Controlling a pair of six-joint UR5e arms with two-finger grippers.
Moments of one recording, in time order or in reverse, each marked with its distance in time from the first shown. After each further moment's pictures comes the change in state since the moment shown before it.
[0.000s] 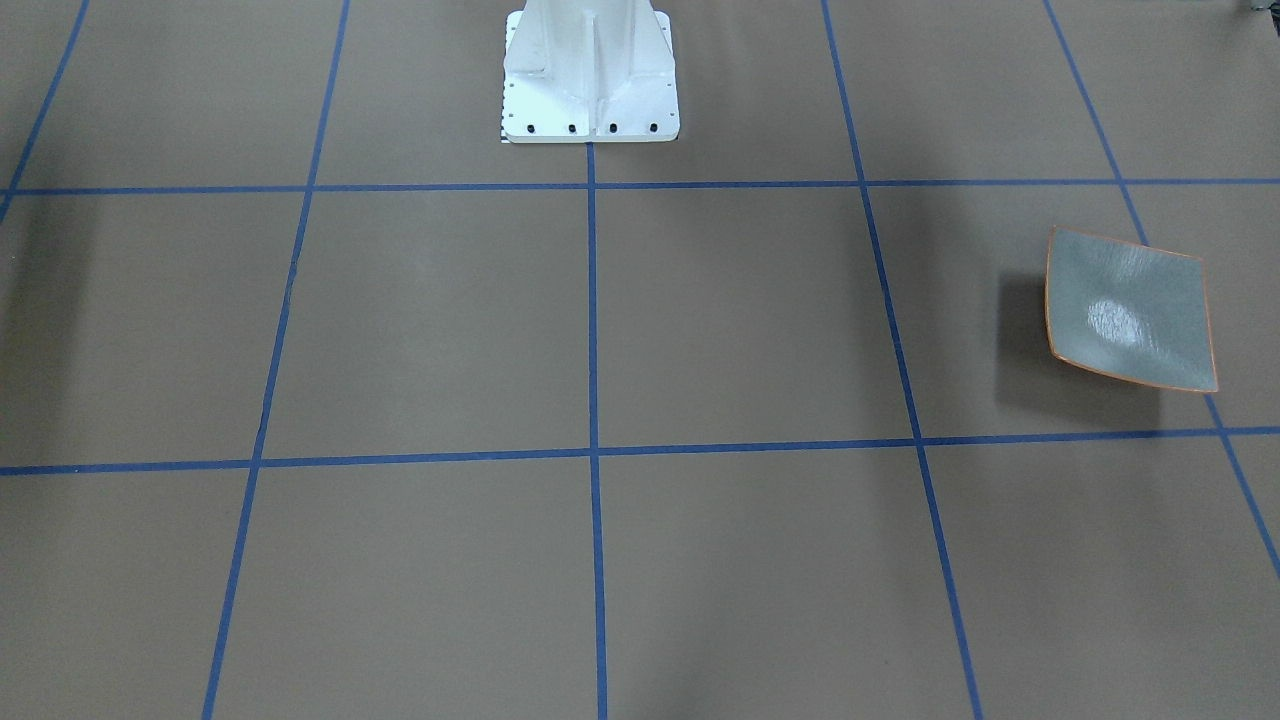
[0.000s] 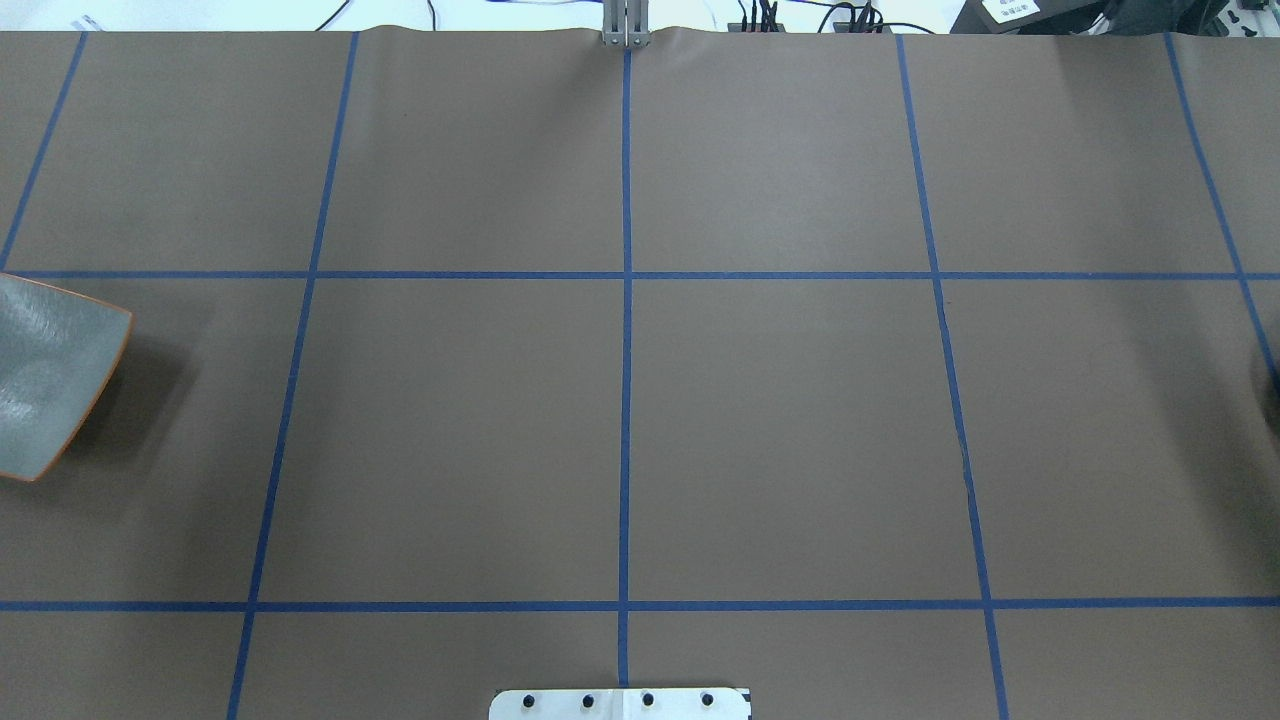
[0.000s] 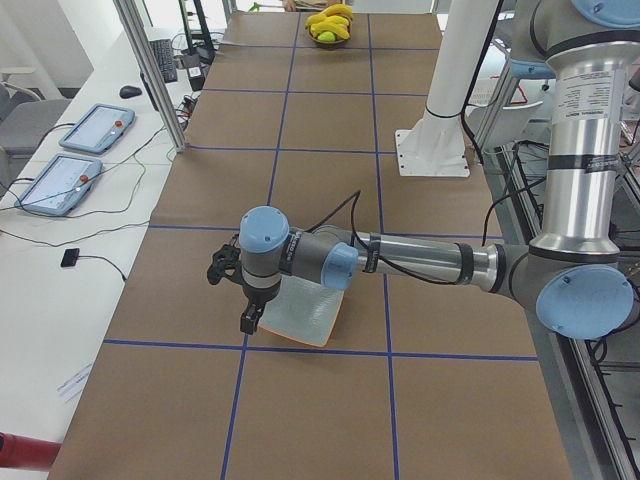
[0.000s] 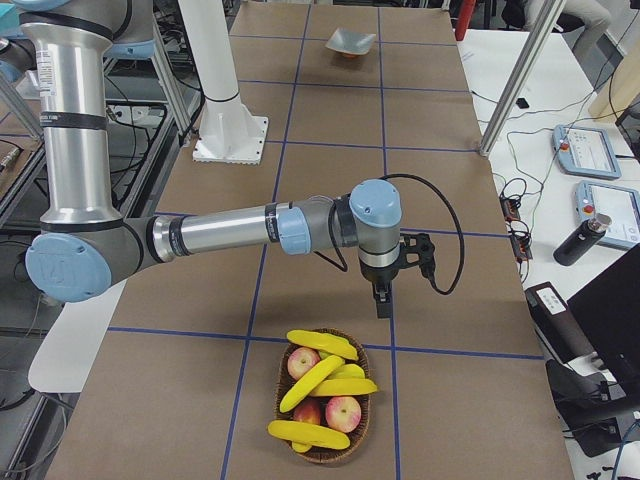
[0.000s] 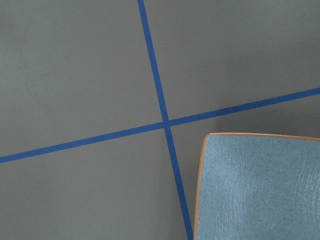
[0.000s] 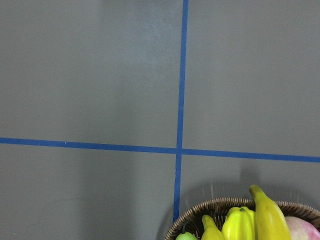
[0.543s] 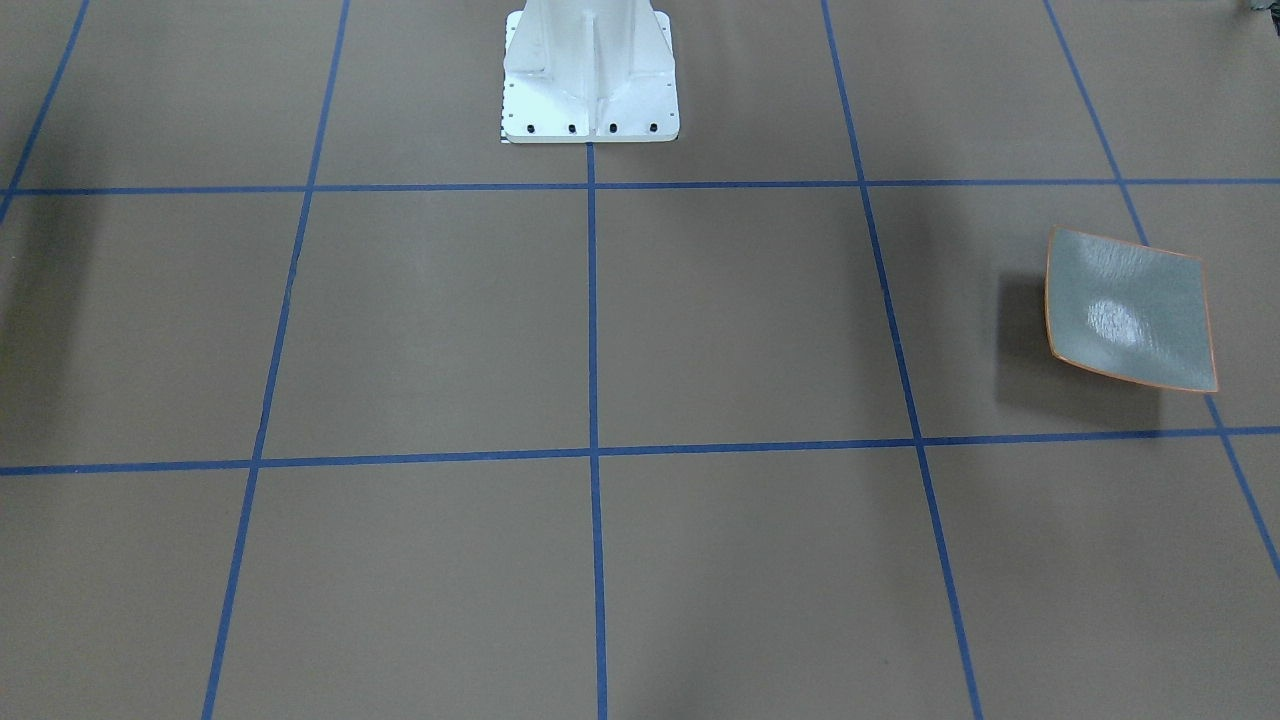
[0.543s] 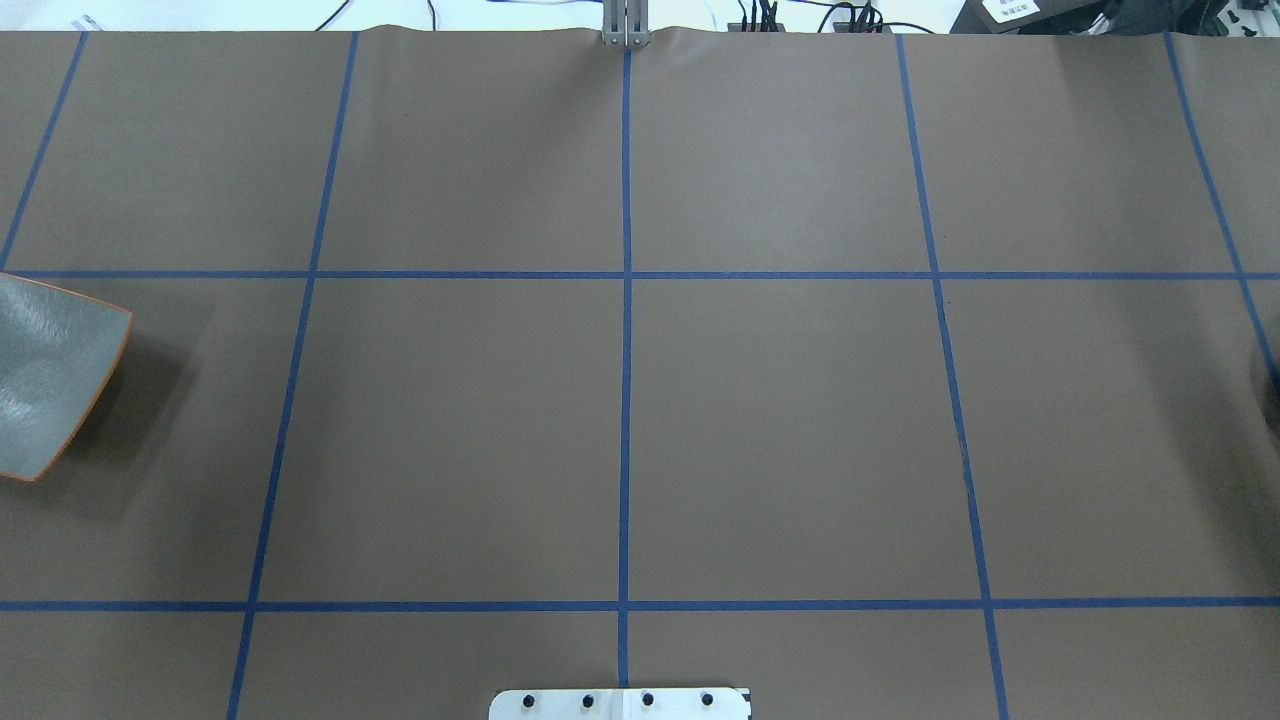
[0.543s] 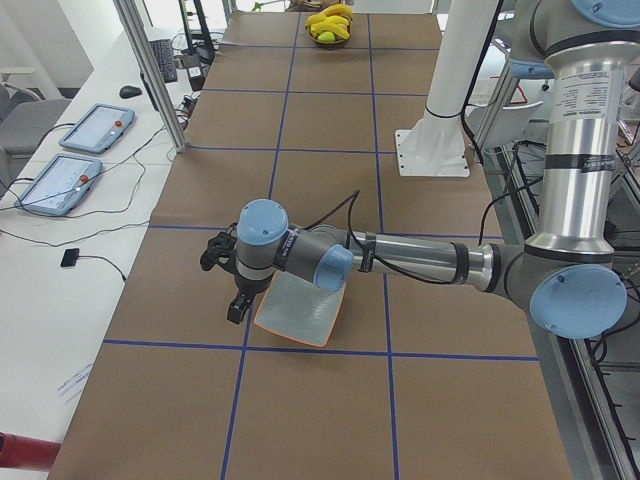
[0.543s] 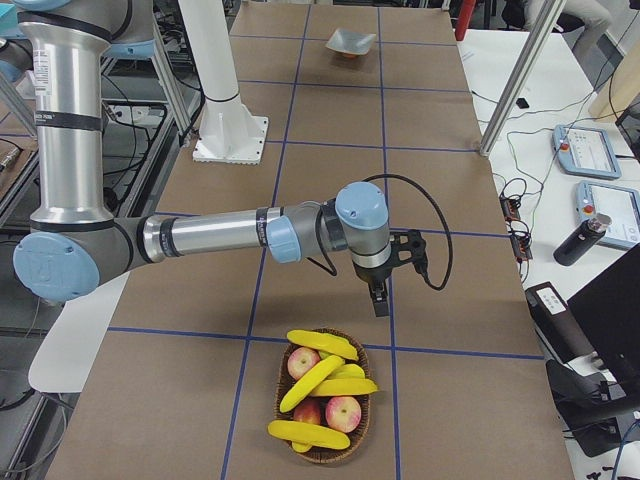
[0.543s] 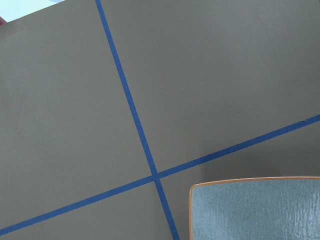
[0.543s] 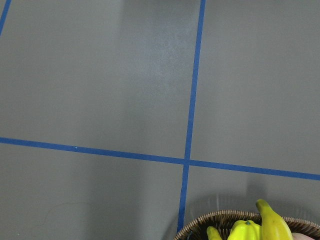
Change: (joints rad) left arm 0.002 -0.010 0.018 -0.088 -0.001 -0.002; right arm -0.044 -0.129 0.005 0.204 0.007 0.023
